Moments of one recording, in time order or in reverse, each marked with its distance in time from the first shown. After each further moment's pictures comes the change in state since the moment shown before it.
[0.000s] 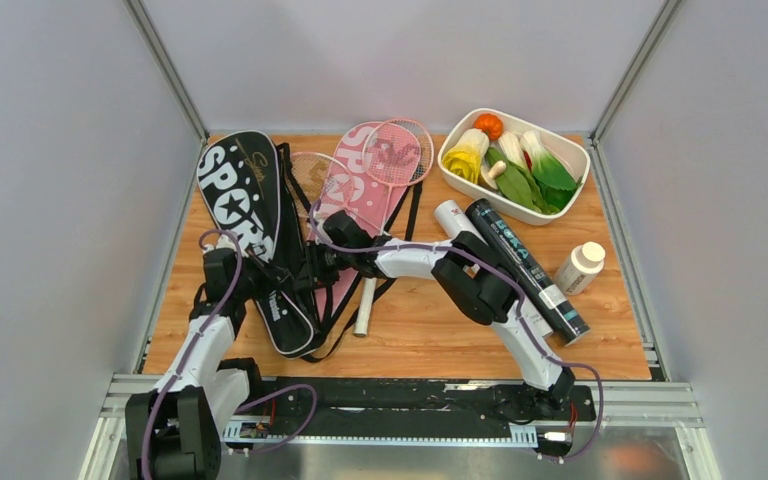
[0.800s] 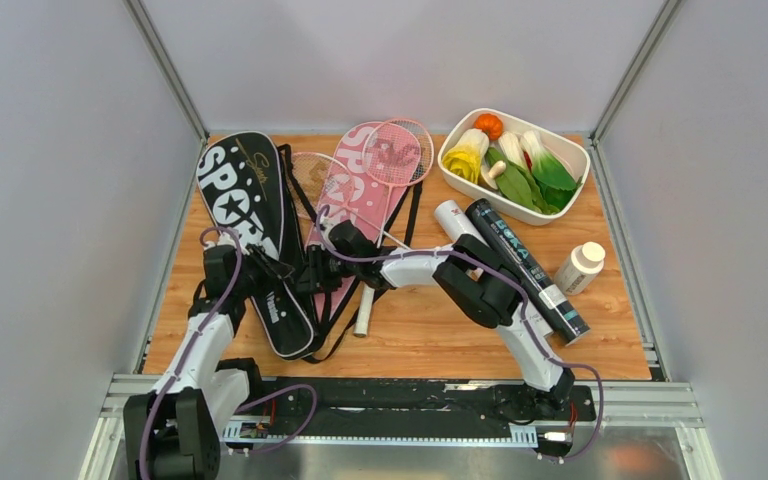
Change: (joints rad) left arm -0.003 -0.010 0.013 -0.025 0.001 0.003; right arm 0.025 -0.021 -0.106 0.151 0.090 0.076
